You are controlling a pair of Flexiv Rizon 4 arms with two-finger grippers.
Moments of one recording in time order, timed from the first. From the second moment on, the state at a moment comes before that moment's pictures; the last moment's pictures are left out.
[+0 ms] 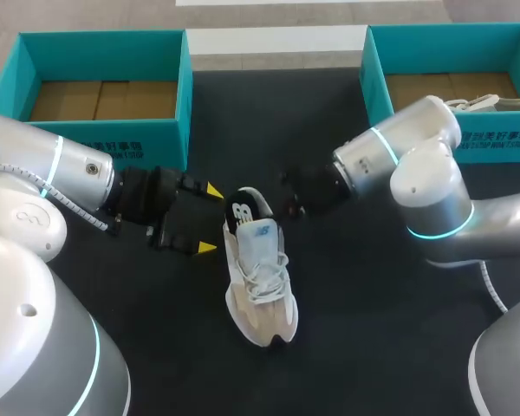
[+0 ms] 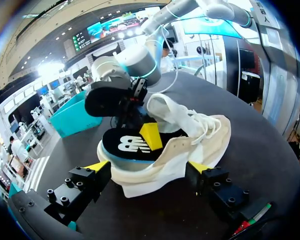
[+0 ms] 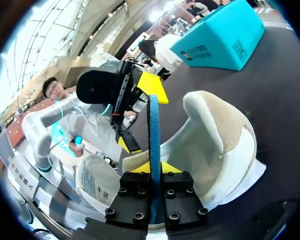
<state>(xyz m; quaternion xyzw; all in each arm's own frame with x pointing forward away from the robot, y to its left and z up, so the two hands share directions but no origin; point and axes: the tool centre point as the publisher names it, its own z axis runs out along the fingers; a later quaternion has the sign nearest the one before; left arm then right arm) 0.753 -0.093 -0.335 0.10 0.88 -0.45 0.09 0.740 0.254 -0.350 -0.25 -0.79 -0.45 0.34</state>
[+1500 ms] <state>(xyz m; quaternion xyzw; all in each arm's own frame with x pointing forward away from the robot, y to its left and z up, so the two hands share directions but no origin) 0.753 -0.093 -0.335 0.10 0.88 -0.45 0.09 0.744 0.244 -0.347 -0.28 -0.79 -0.45 0.31</state>
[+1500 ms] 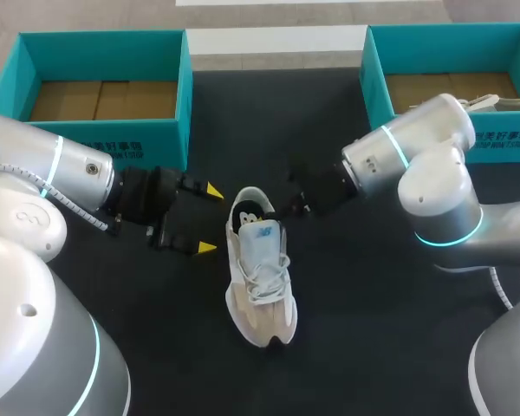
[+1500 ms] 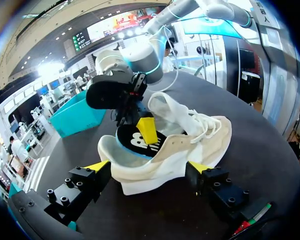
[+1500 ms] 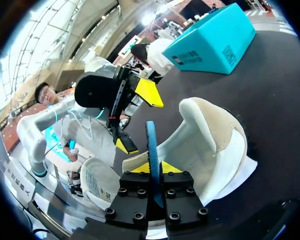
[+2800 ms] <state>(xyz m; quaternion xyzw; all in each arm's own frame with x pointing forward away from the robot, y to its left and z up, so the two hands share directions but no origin) 0.753 -0.093 -0.335 0.10 0.88 -0.45 0.09 0.787 0.211 -0.276 -0.30 -0.83 -0.42 0.21</state>
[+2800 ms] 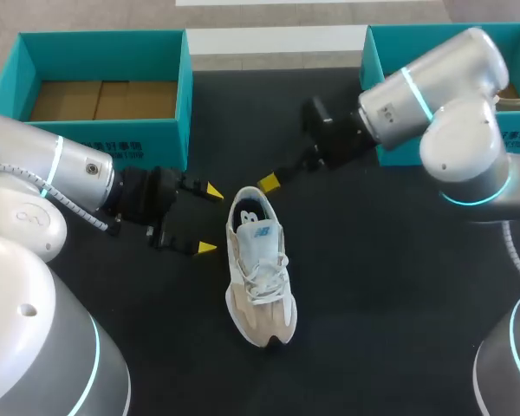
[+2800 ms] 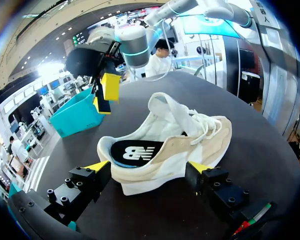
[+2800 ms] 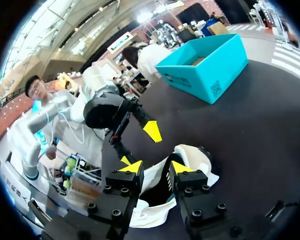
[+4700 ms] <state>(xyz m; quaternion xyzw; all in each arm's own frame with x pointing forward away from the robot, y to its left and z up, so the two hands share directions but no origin) 0.836 0.011 -0.245 0.14 0.91 -0.37 0.14 0.747 0.219 -0.280 -0.49 -0.78 -0.38 0.04</state>
